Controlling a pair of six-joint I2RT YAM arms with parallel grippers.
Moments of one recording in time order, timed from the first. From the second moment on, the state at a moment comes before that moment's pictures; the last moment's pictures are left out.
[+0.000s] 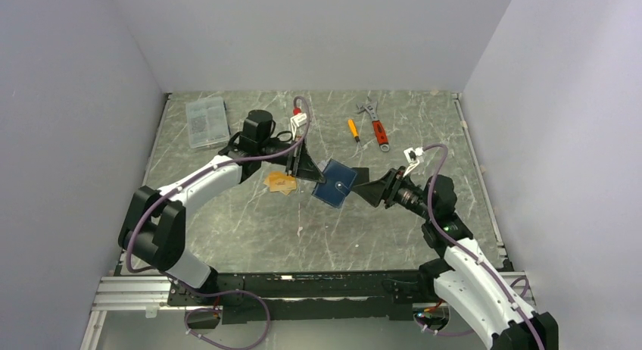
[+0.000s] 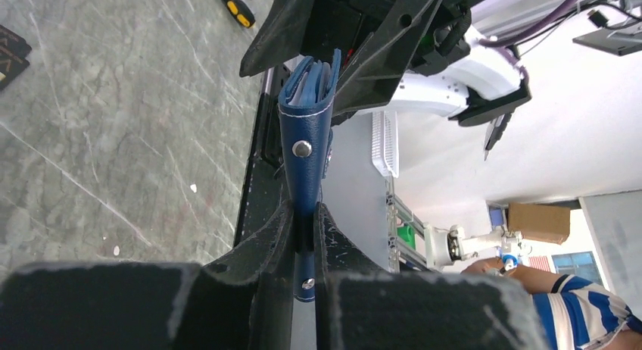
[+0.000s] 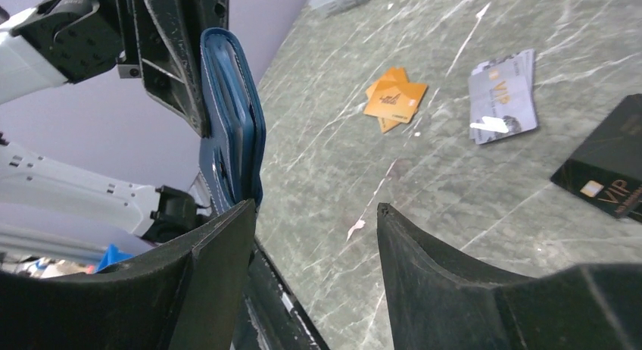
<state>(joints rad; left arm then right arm) -0.50 1.54 1.06 0.08 1.20 -0.62 0.32 0.71 0.37 0.22 -0.61 0.72</state>
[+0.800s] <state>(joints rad) -0.46 1.49 1.02 0.19 1.20 -0.70 0.32 0.92 0.51 0.46 -0.70 0.85</state>
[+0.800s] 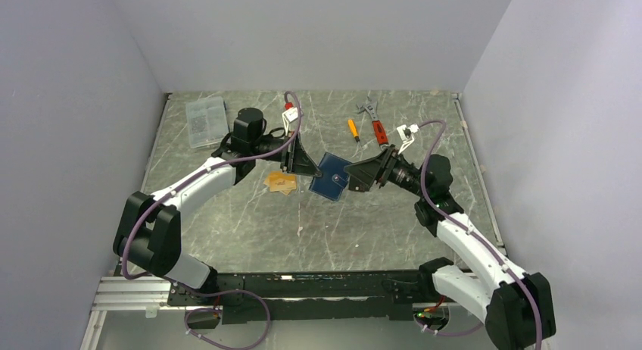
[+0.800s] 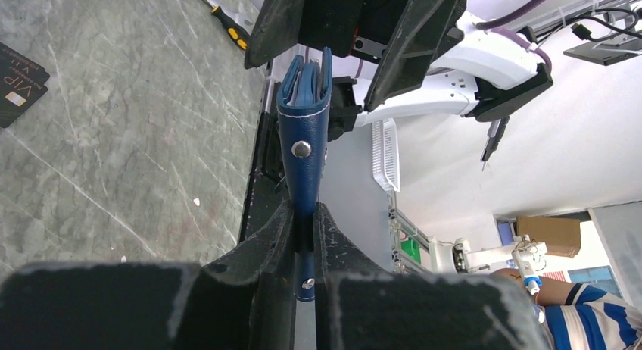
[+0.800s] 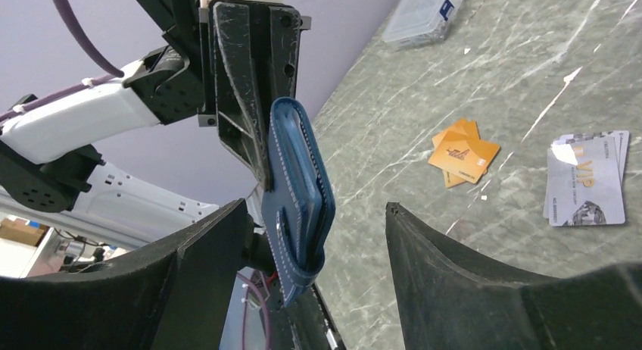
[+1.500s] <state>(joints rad) -0.46 1.49 1.00 0.28 1.22 -0.76 0.33 1.22 0.54 0.91 -0.84 1.14</state>
